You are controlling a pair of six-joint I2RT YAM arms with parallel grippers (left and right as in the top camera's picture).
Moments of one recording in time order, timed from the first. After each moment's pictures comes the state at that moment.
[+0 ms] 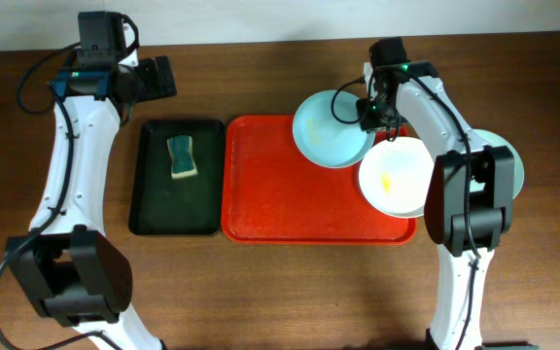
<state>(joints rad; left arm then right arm) 0.02 1.92 1.83 -0.81 -0.03 -0.12 0.12 2.28 1.89 -0.92 0.04 -0.03</state>
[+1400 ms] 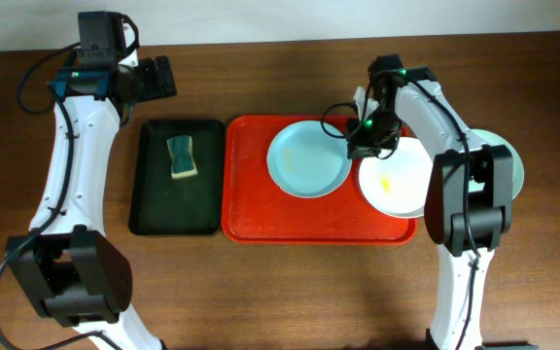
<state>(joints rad) 0.02 1.92 1.83 -0.81 -0.03 -0.12 0.12 2.28 1.85 -1.14 -0.36 0.08</state>
